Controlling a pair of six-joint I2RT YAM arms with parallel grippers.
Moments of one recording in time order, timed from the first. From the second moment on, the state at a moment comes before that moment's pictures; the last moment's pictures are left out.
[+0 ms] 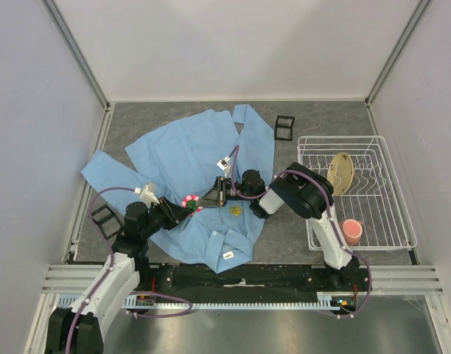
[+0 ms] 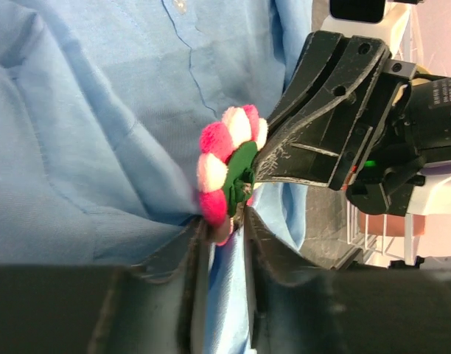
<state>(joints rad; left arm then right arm) -0.20 0.61 0.04 0.15 0.42 -0.86 0.77 2.26 0.92 1.30 -0.76 1.09</state>
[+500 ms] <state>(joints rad) -0.20 0.43 0.04 0.00 0.37 -0.88 0.78 2.26 0.92 1.31 -0.77 1.10</state>
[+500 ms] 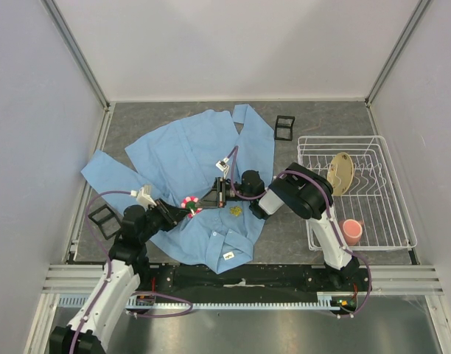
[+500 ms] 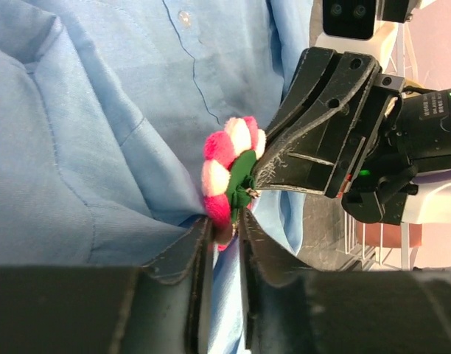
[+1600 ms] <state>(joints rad) -0.19 0.62 0.07 0.08 0.41 -0.89 0.88 1.94 1.10 0.27 -0.47 0.40</state>
